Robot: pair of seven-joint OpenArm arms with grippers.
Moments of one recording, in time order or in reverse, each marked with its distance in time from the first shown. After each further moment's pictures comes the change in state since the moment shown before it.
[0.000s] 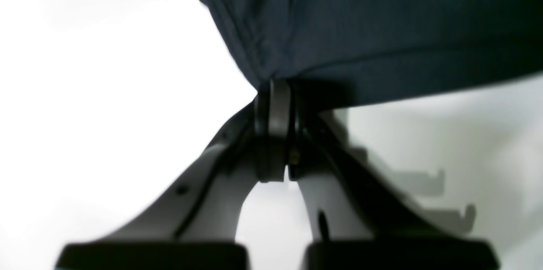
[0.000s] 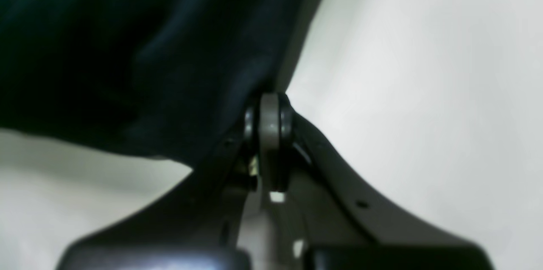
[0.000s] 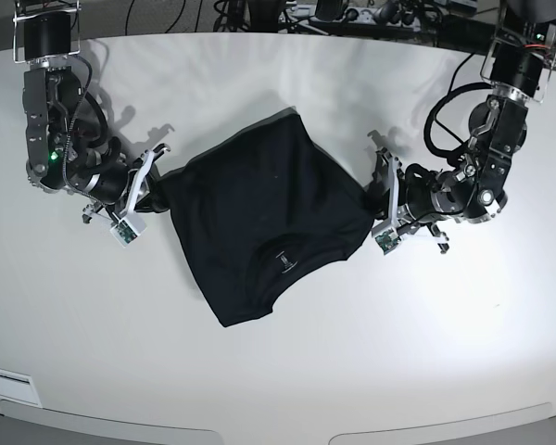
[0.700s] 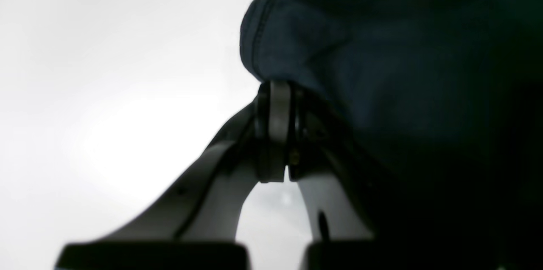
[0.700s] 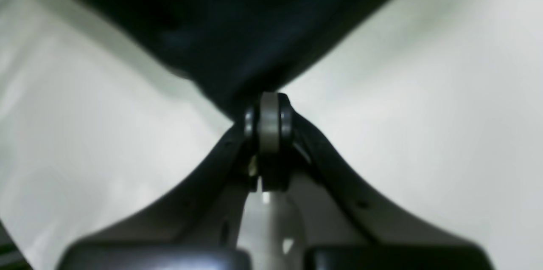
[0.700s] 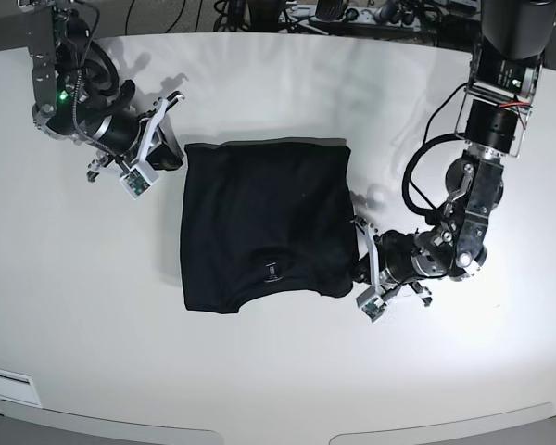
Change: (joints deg) left arm -15.4 8.4 0.4 -15.1 -0.8 1.1 -2.8; right arm -14.5 -0.6 1.1 17.6 -3.3 -6.5 -0.2
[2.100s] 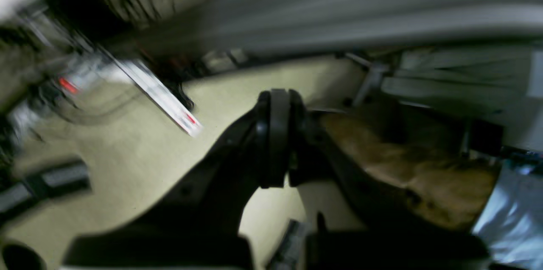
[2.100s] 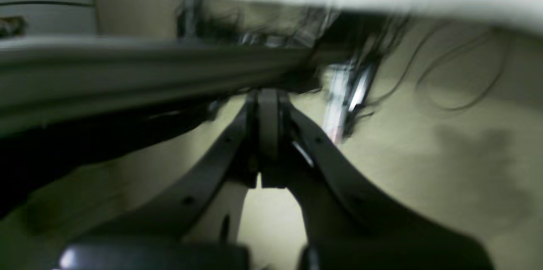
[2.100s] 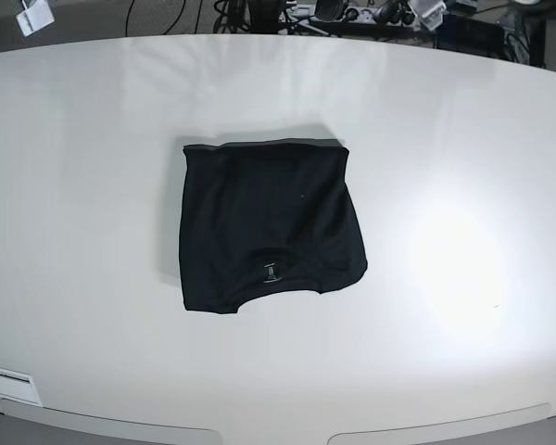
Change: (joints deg) left arm 89.1 2.4 -41.6 50.8 -46.1 -7.4 31.2; right arm -46.8 -12.1 43.8 9.5 51.9 9.1 -32.2
